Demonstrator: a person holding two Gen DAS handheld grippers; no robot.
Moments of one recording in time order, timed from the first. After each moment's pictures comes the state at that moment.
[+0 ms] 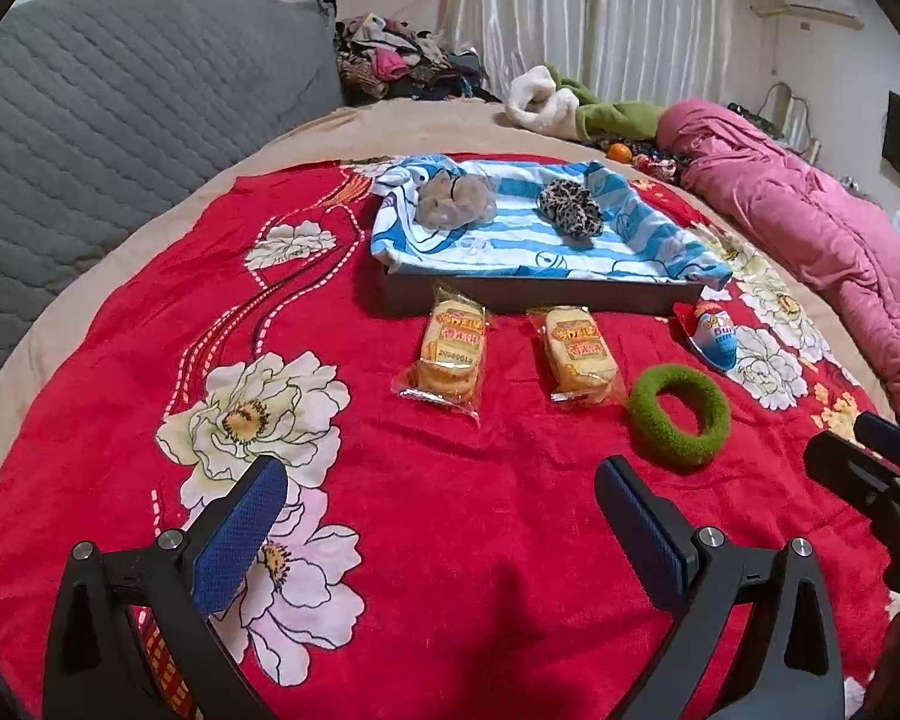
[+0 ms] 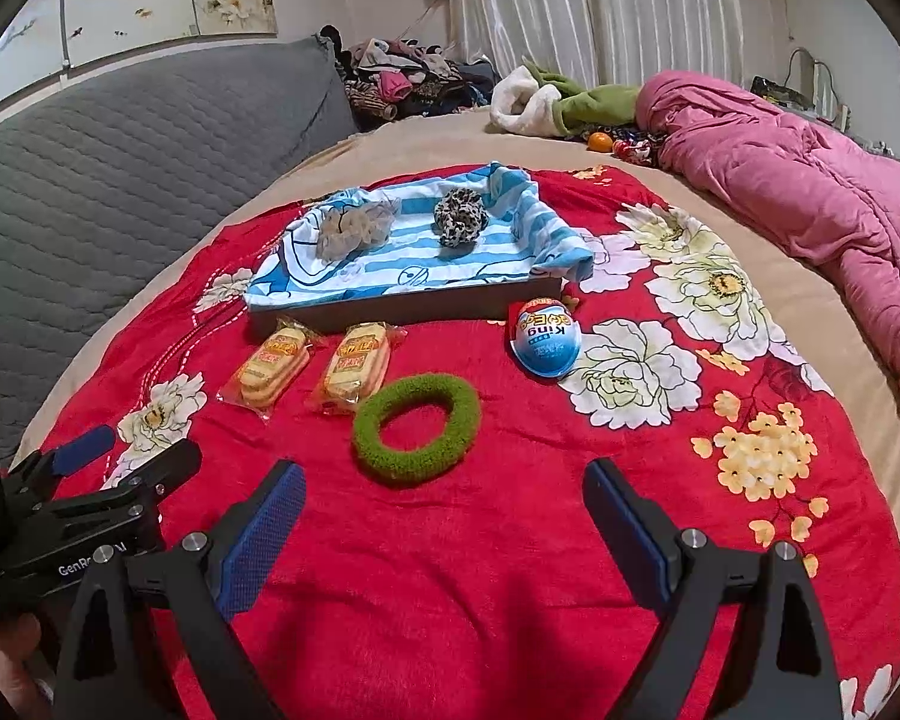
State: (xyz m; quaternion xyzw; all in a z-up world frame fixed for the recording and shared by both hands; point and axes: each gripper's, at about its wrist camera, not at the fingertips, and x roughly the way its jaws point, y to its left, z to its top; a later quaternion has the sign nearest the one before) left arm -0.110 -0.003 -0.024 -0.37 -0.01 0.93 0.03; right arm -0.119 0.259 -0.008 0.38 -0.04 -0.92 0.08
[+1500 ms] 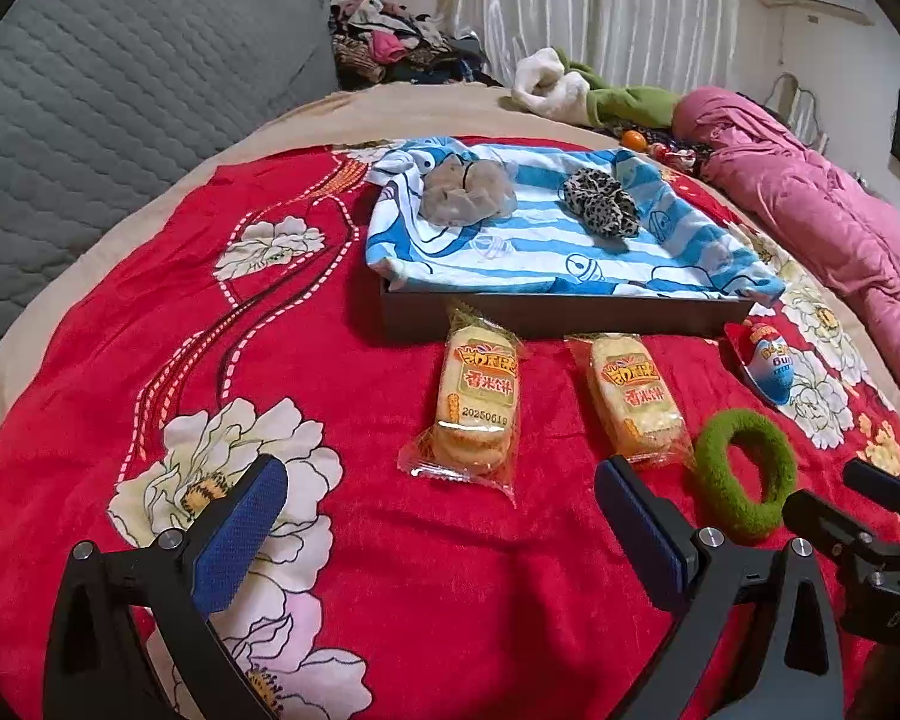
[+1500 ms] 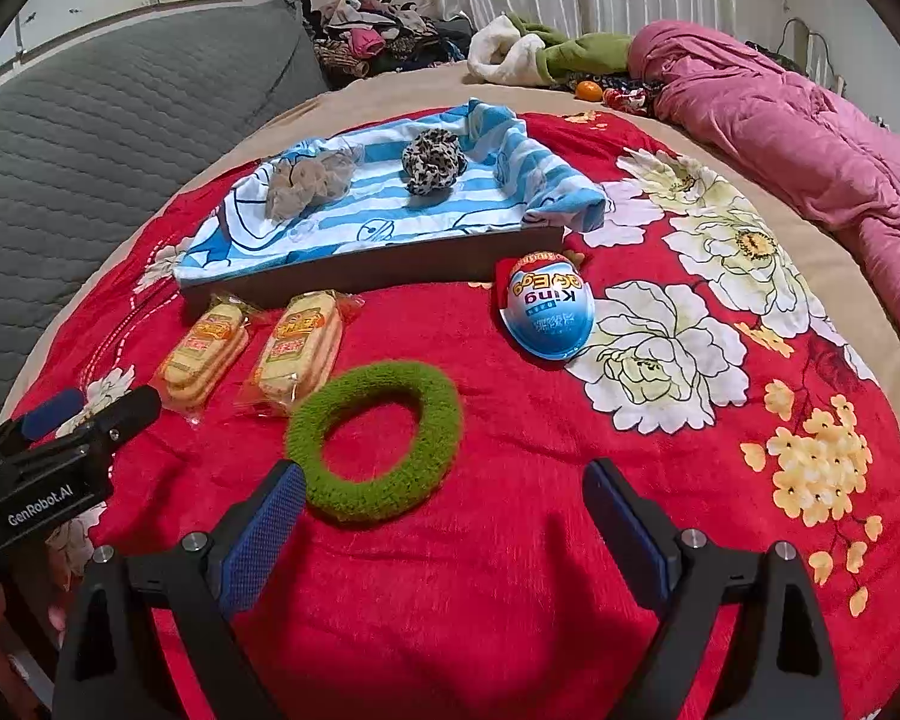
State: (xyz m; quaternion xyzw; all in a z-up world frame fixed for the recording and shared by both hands) left arm -0.180 -0.006 -0.049 -0.39 -0.01 0.92 0.03; right arm -0.176 0.255 -0.053 0.43 -0.04 -0.90 0.05
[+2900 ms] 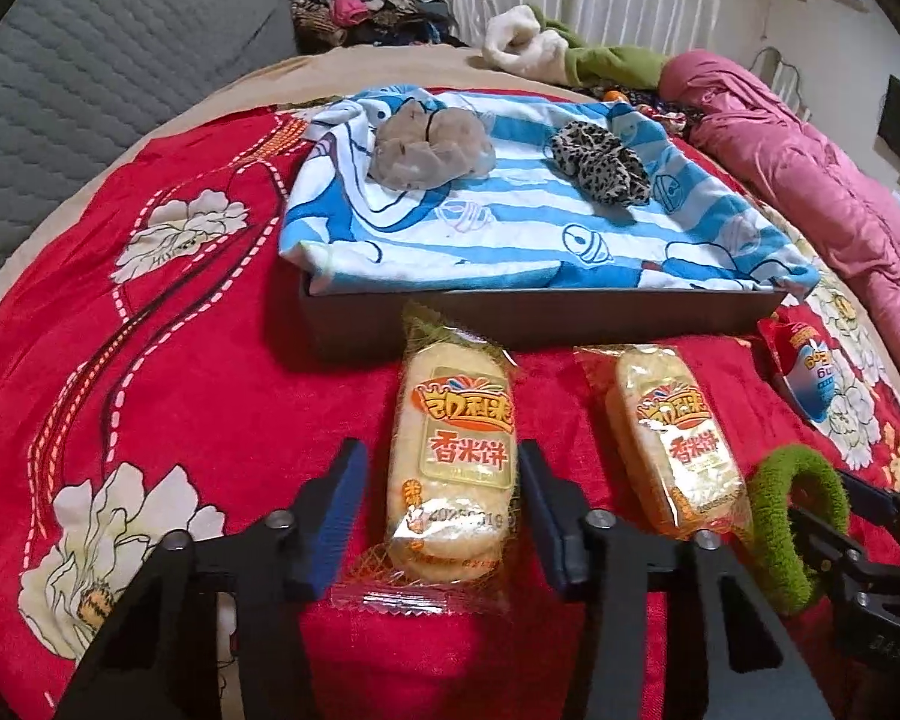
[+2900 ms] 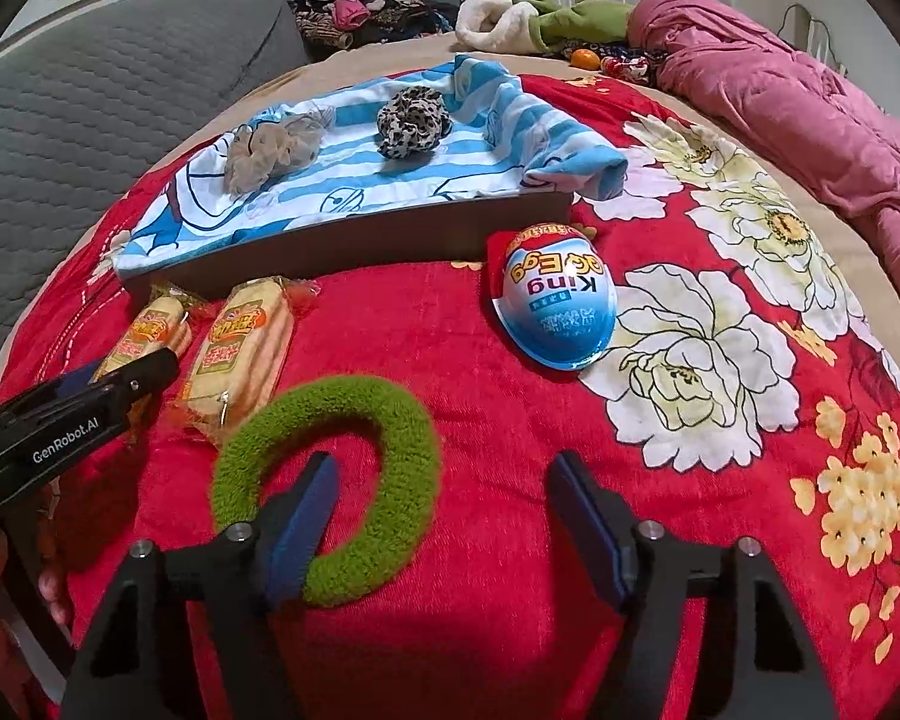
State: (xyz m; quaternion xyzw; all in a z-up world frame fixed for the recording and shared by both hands) left arm -0.251 0.006 -0.087 -0.43 -0.02 0.90 0.07; right arm -0.217 0.255 -0.084 0.46 -0.04 -0.88 0.03
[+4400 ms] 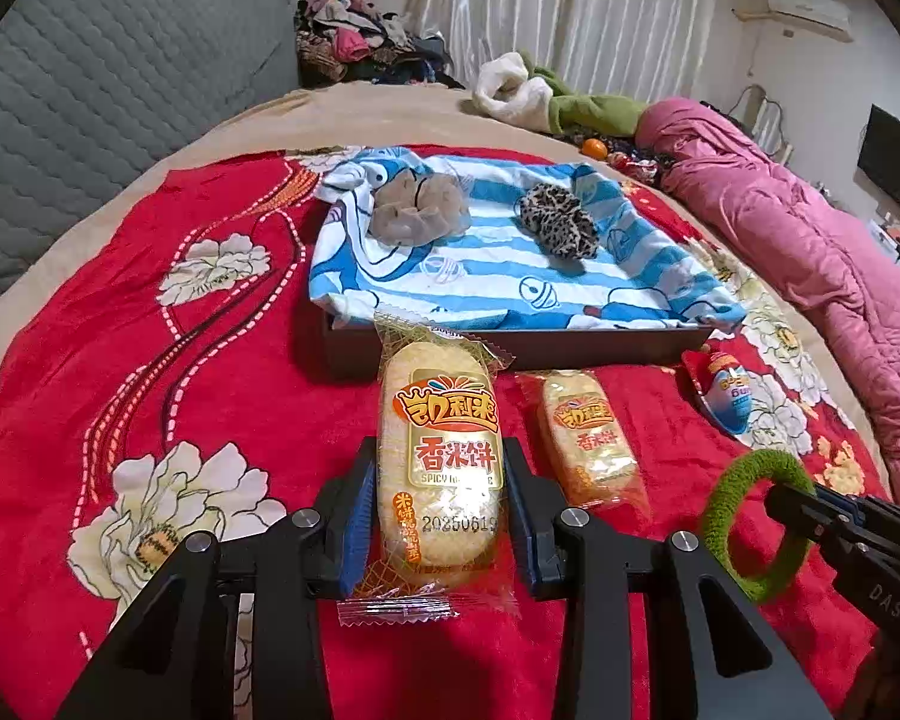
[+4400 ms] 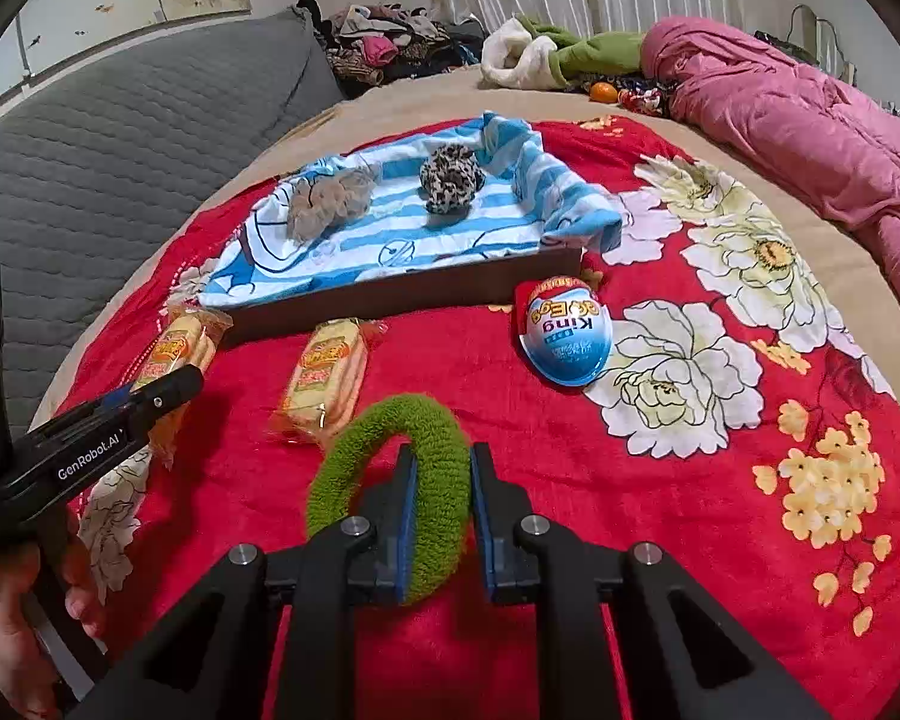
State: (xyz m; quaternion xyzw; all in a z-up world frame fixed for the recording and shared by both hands) left arm -0.201 -0.002 -0.037 -0.39 -0.04 0.92 0.08; right arm -0.180 0.262 -0.036 0.43 -0.07 -0.90 0.08
